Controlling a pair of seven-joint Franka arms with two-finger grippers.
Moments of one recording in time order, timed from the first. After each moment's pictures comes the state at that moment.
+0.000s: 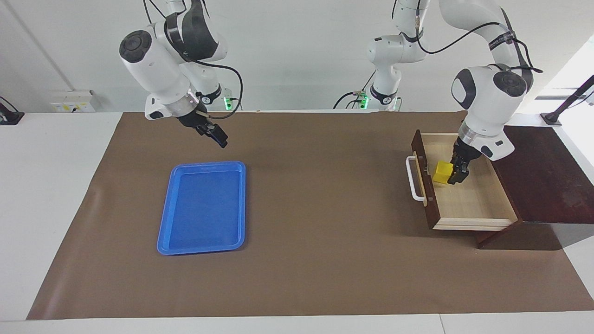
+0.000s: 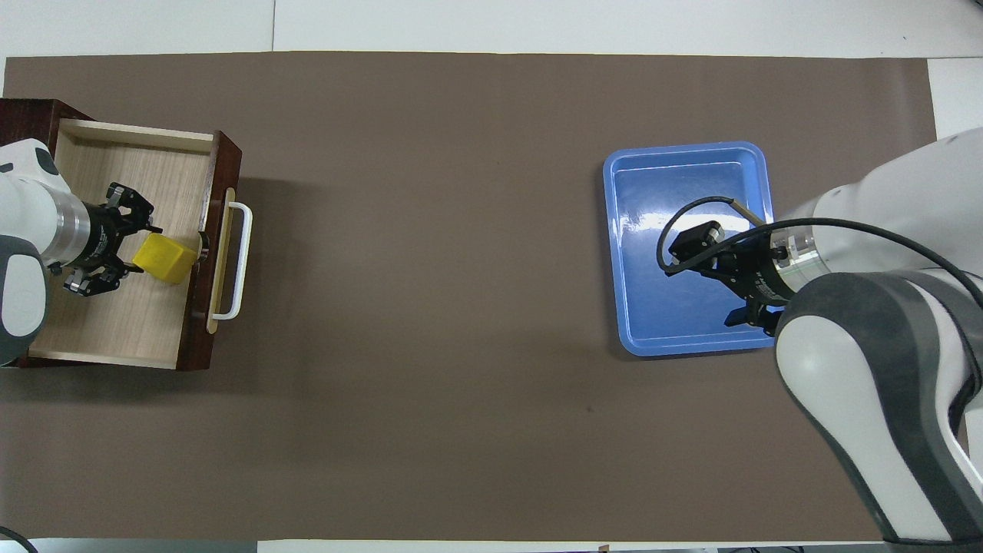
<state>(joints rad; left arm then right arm) -0.02 0.03 0.02 -2.02 0.06 2.13 -1.15 0.10 -0.05 0.09 -1.95 0.27 1.81 0.84</state>
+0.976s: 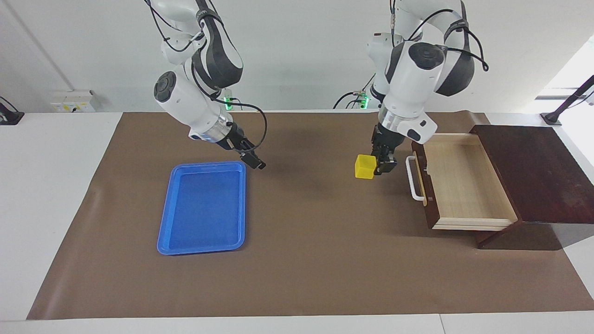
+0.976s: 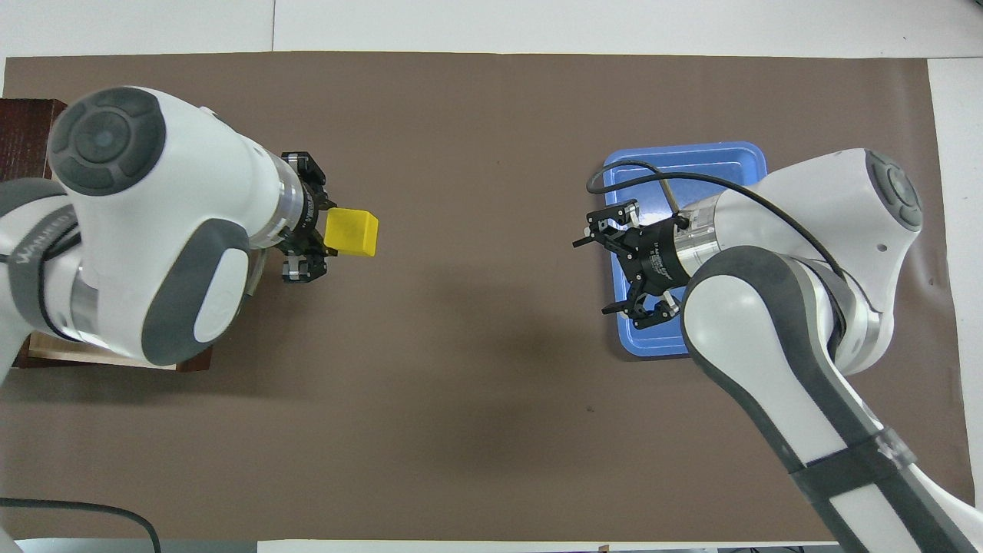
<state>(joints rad) -0.45 0.10 -0.01 -1.77 -0.04 1.98 -1.97 0.21 0.08 0.09 -2.00 0.65 2.08 1.12</state>
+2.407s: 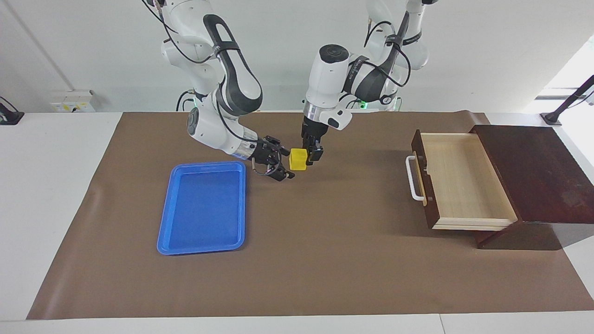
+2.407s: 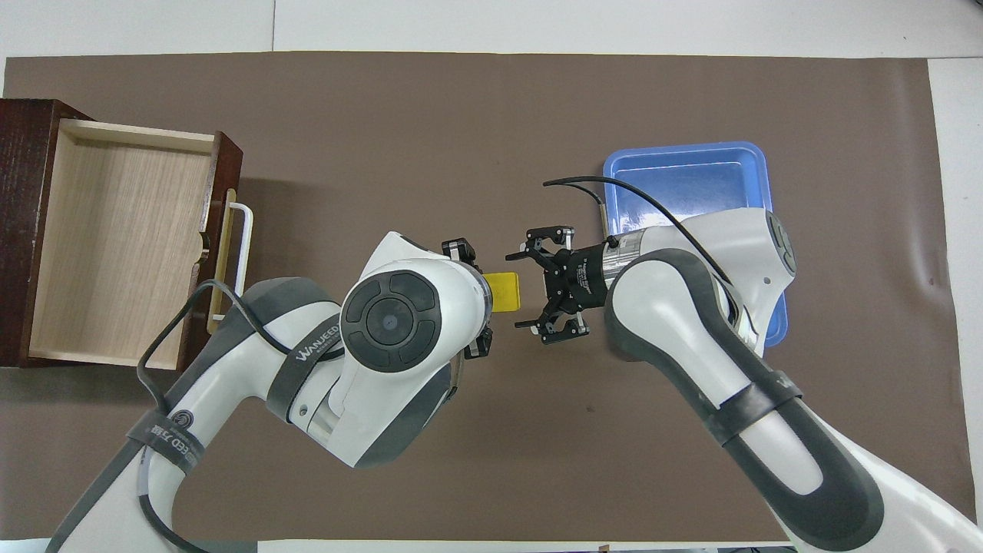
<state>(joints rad) -0.73 0.12 -0.01 -1.93 -0.04 2.26 -2.39 0.34 0.18 0.08 -2.07 1.04 2.26 1.14</state>
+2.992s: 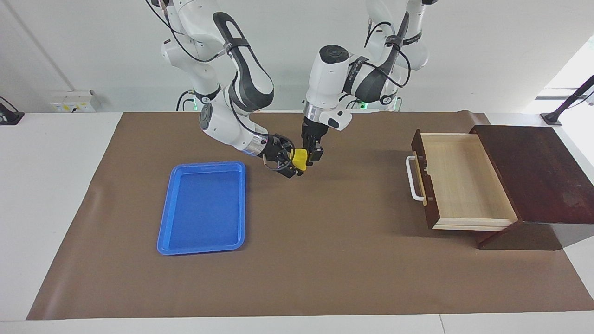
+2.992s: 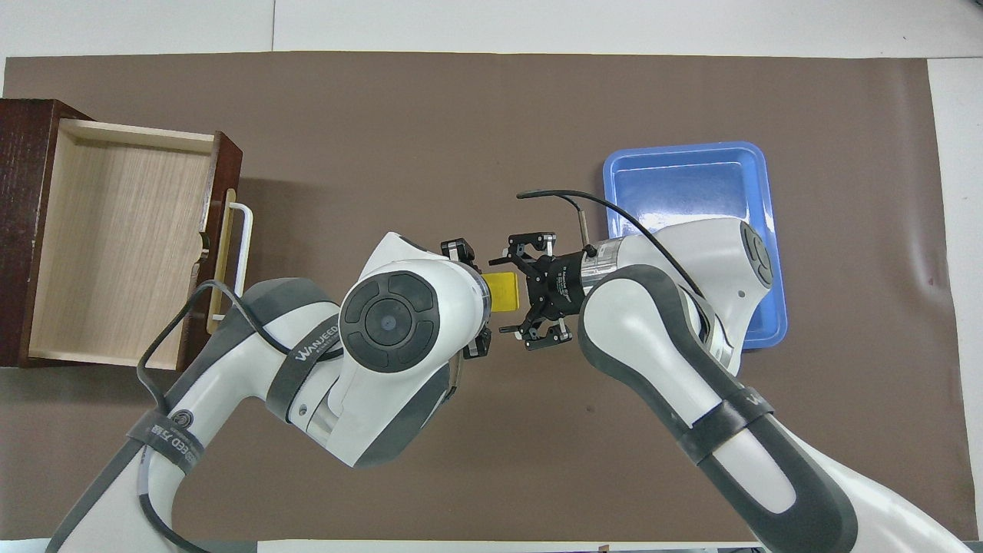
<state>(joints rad) -0.73 0.12 -0.01 -1.93 -0.04 2.26 -2.39 0.37 0.18 0.08 -2.07 1.04 2.29 1.15</state>
